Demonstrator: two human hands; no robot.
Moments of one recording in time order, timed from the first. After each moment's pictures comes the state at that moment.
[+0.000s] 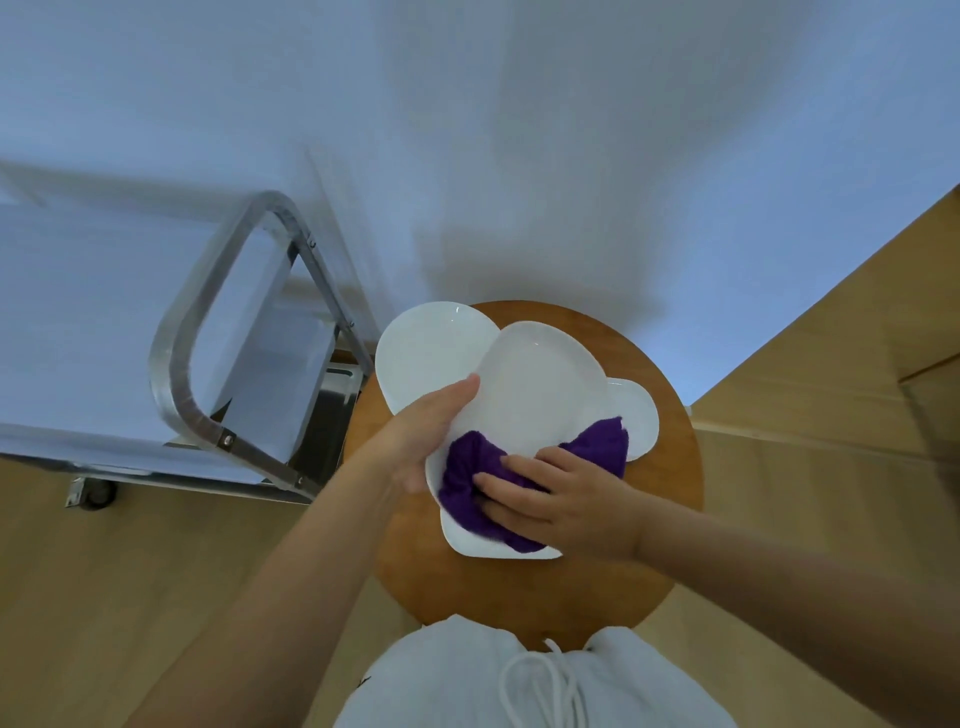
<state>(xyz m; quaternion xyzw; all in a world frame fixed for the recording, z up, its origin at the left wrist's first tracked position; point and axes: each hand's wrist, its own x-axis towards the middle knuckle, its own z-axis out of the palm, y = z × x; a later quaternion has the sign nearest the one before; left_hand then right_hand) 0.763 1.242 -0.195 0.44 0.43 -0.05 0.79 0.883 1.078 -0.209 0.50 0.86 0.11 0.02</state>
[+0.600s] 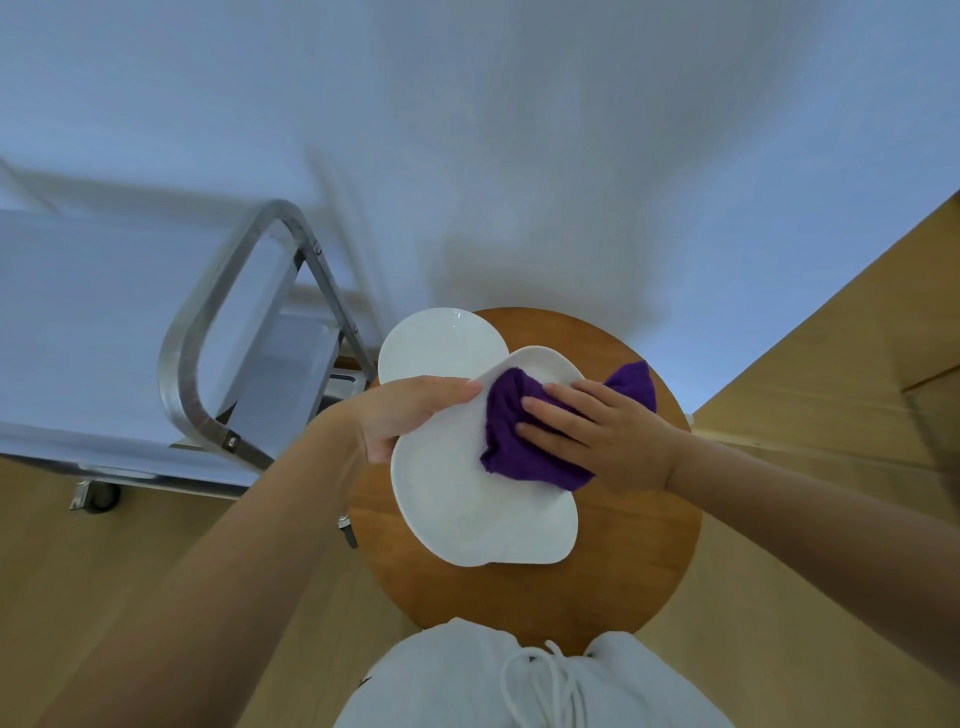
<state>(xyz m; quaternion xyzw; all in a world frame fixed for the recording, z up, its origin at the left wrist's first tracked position) 0.757 1.276 -0.170 0.49 0.23 -0.19 0.81 0.942 1.090 -0.201 0.54 0.83 0.15 0.01</state>
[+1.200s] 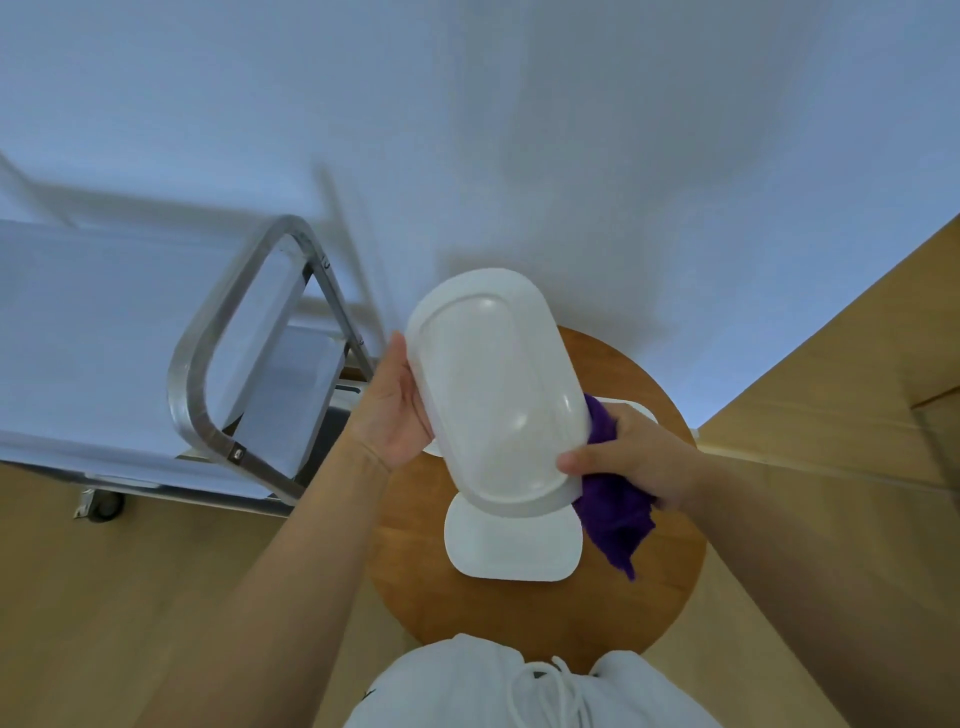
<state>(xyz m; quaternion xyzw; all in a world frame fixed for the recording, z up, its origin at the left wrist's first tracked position) 0.764 1.274 -0.183 0.29 0.24 0.21 0.90 0.921 1.089 -0.156 0.60 0.29 -0.59 -0.45</state>
